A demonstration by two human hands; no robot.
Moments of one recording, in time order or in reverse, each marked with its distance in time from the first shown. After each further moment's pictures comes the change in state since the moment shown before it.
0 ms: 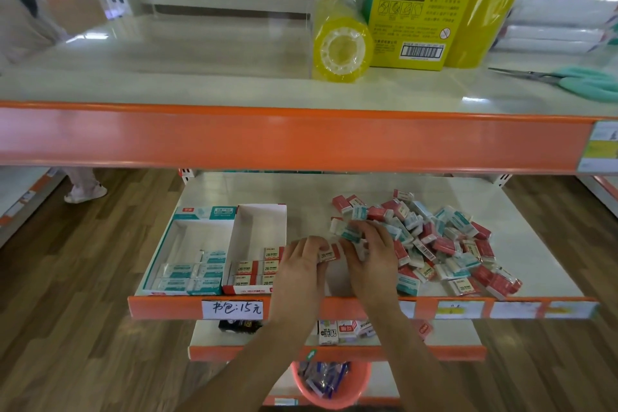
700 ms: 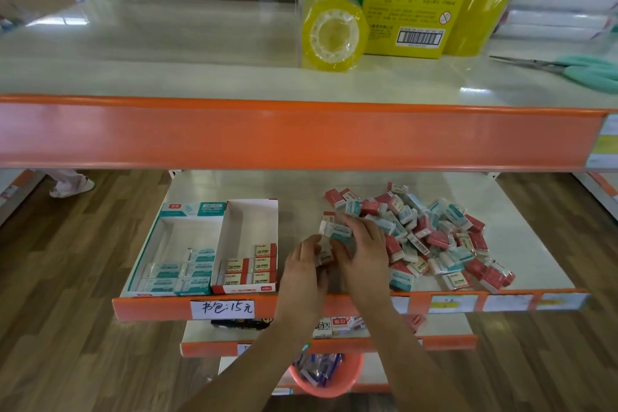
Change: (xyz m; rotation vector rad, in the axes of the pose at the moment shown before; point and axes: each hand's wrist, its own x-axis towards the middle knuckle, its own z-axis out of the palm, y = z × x) left_hand -0.003 -0.010 0.035 -0.151 -0.178 -0.220; right_hand -0.001 0.011 0.007 -0.095 -0.113 0.015
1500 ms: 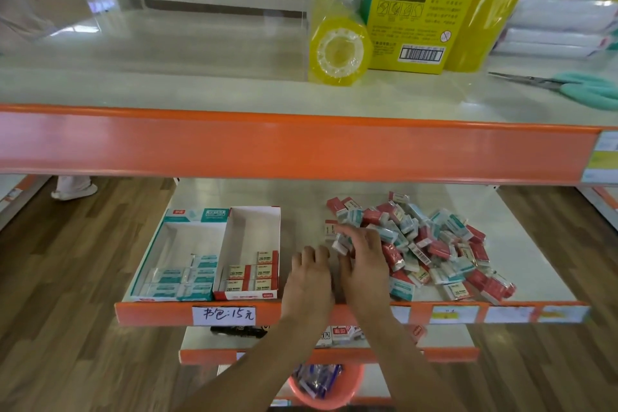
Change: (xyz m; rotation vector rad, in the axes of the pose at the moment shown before) left_hand 0.007 0.012 0.002 0.377 -0.057 0.111; right_hand -0.003 -0.008 -0.004 -0.013 0.028 -0.103
